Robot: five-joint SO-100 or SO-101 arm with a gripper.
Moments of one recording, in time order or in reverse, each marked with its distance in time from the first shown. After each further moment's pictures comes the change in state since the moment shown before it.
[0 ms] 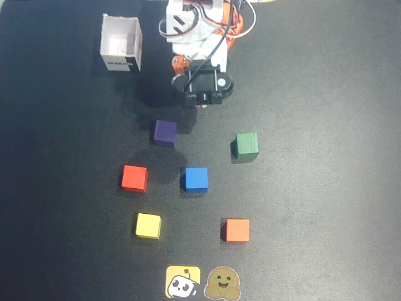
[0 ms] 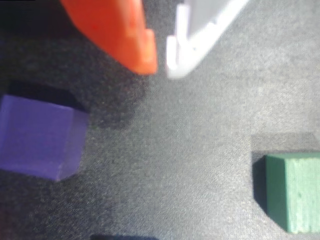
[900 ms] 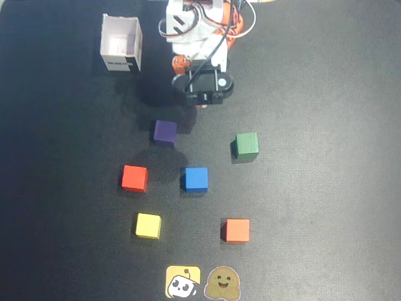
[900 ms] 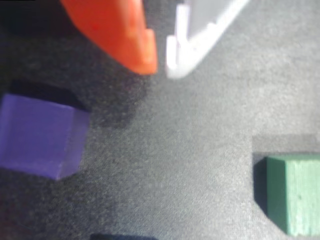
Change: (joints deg) arm 0.1 0.0 0.0 0.0 -1.8
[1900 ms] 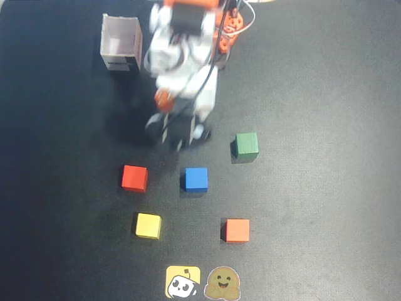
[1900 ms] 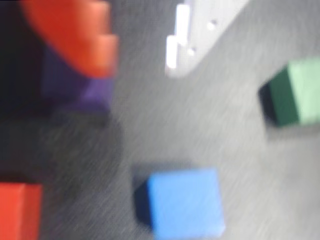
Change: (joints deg) arm 3.9 -50.9 -37.5 -4.5 7.0
